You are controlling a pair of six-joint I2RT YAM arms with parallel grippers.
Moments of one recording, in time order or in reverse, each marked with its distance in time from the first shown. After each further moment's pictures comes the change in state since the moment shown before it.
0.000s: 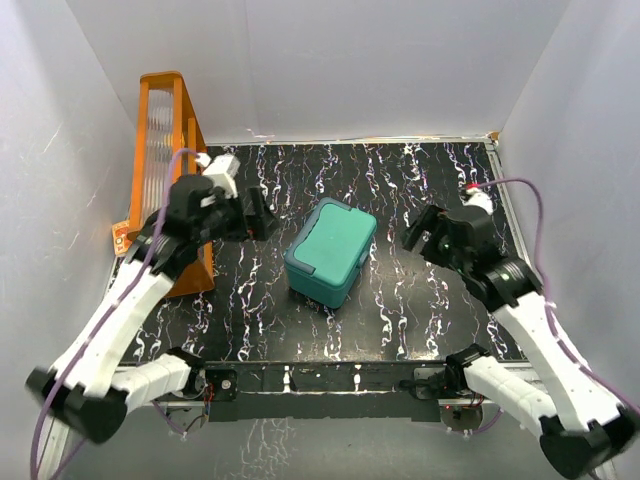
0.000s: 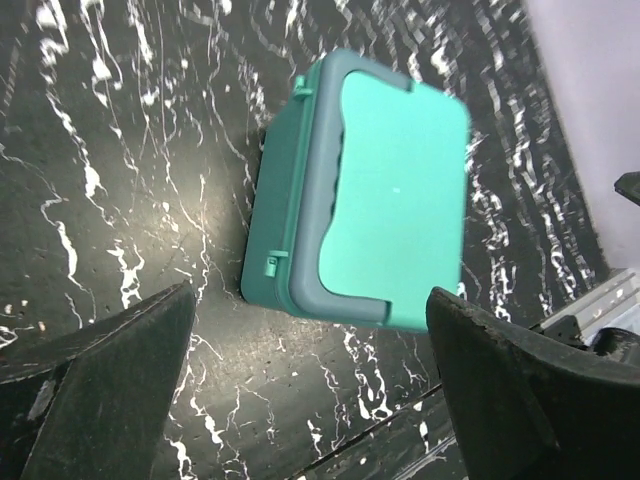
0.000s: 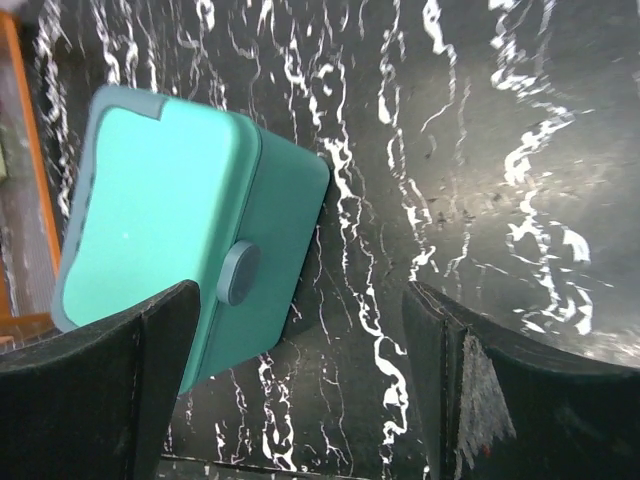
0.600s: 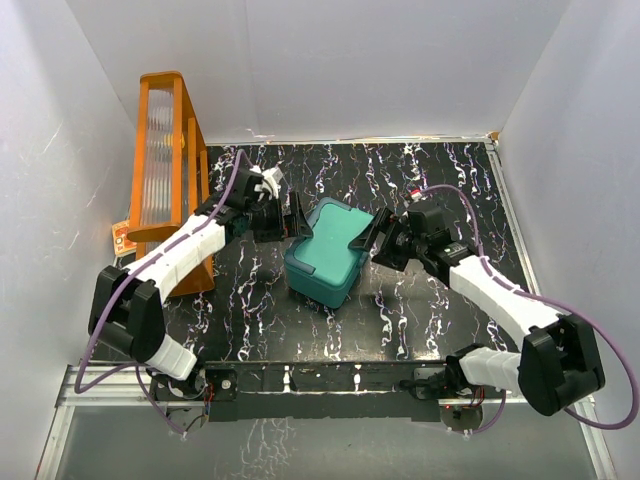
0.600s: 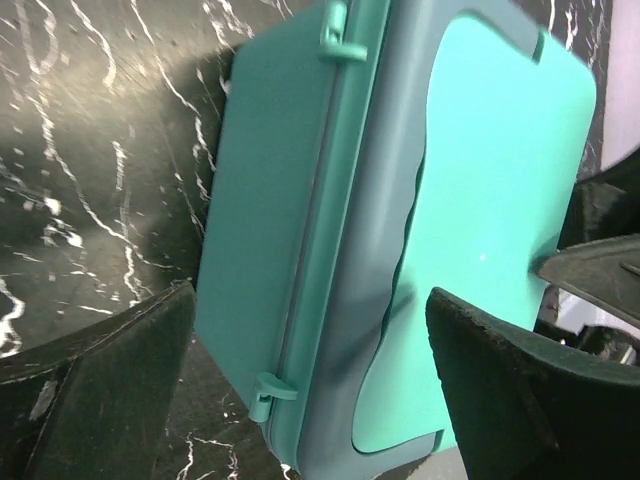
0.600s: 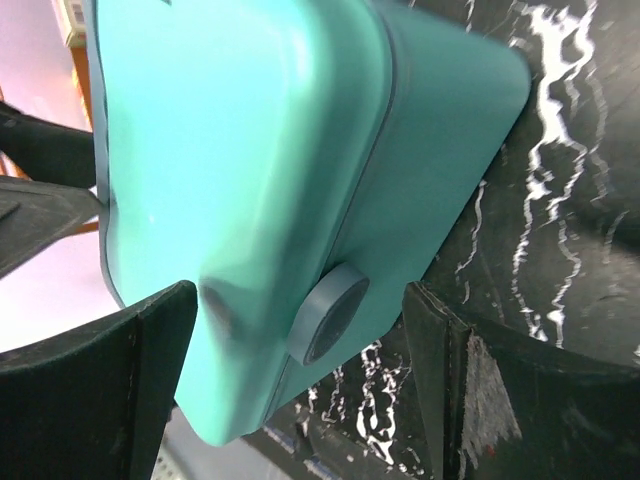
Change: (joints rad) left arm 0.000 0.385 -0.087 0.254 0.221 -0.102; right arm 0.002 0.333 -0.198 0.488 -0.480 0.188
